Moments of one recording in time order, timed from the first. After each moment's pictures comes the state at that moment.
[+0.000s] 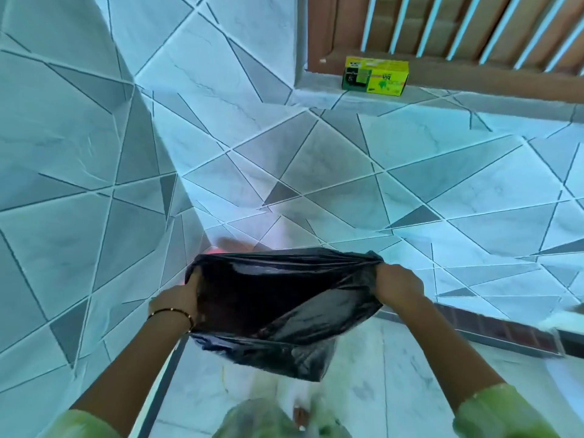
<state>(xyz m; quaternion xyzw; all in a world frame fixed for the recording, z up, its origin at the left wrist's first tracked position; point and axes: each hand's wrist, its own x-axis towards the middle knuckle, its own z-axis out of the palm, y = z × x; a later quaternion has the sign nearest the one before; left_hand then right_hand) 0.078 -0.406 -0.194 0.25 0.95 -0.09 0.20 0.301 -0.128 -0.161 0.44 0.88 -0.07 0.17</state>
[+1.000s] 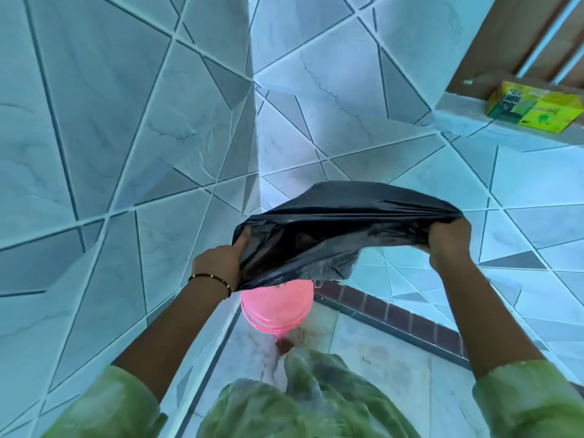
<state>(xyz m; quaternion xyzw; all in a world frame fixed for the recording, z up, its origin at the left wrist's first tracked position) -0.076 -0.478 -0.165 0.29 0.95 -0.03 0.10 0.092 -0.175 -0.114 0.52 0.58 -0.55 -0.30</state>
